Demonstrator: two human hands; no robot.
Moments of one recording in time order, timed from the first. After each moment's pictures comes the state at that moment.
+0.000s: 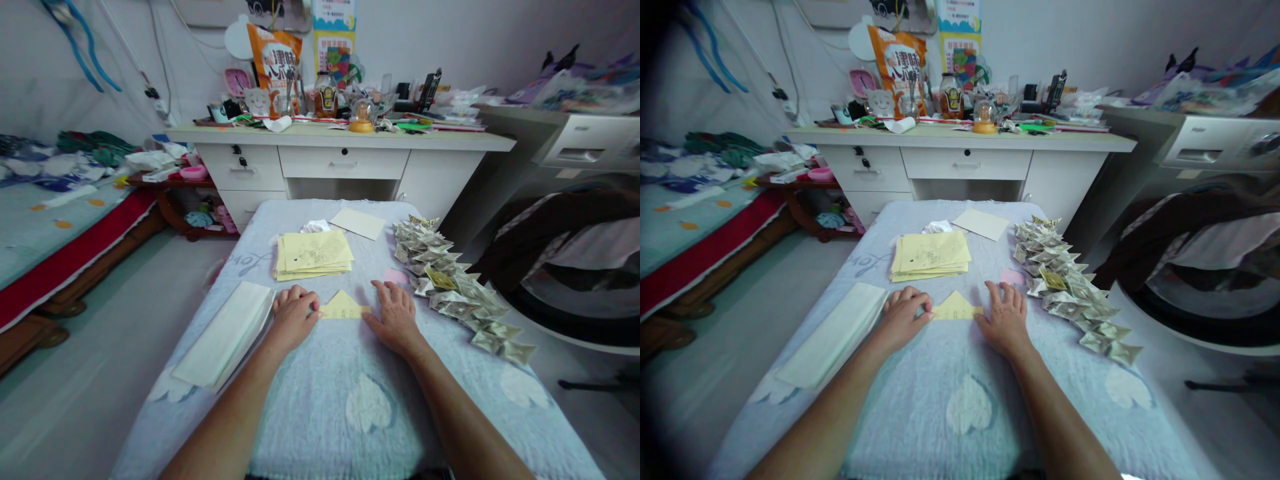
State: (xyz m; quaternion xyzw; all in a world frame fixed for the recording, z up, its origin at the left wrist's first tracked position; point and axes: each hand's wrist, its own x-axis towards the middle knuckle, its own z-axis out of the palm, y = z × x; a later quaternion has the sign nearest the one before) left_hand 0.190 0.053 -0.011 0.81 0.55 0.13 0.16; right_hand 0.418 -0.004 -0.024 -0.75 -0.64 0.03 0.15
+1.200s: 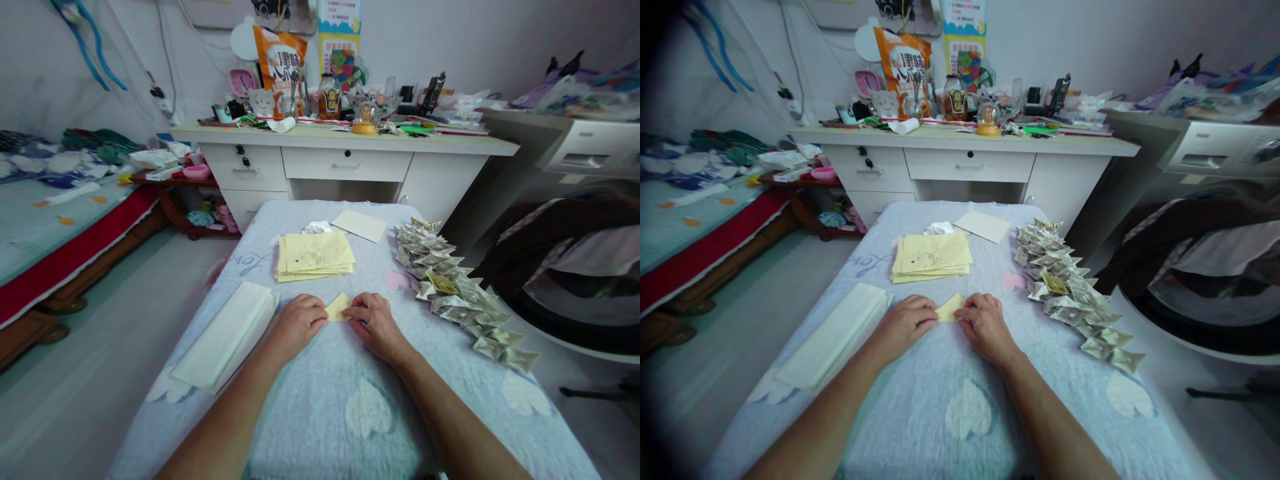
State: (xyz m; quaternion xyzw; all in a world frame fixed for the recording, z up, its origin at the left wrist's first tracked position) left_hand 0.184 0.054 -0.010 0.90 0.34 0.20 0.17; right_hand 0.400 0.003 -0.019 -0.56 -0.79 0.10 0.24
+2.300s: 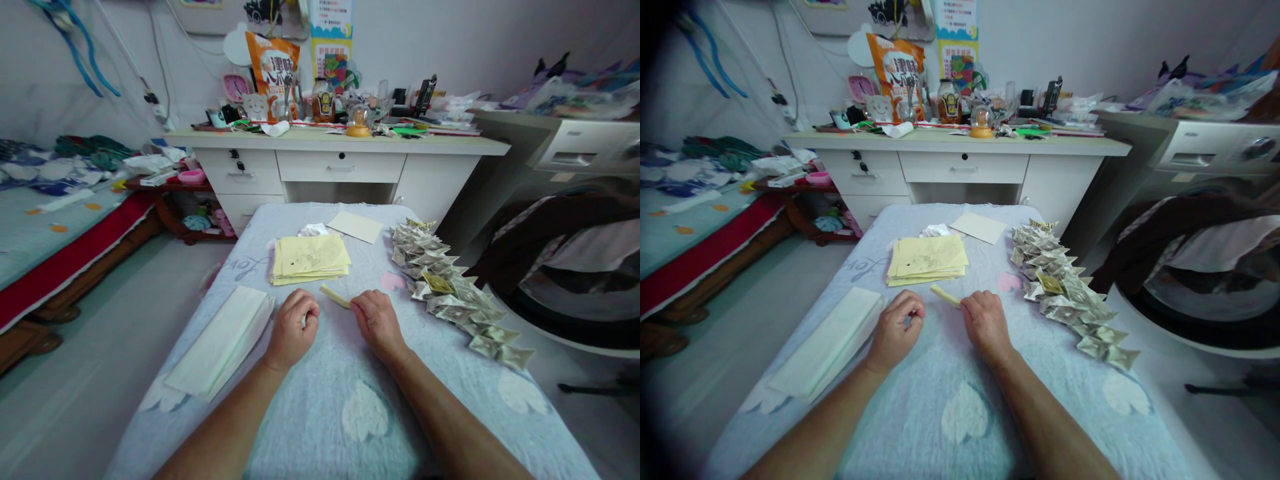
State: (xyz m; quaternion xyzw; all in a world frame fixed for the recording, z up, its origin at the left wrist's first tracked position) left_hand 0.199 0.041 0.003 0.80 0.41 0.39 0.20; right_hand 0.397 0.006 -0.010 -0.60 -0.74 0.03 0.30
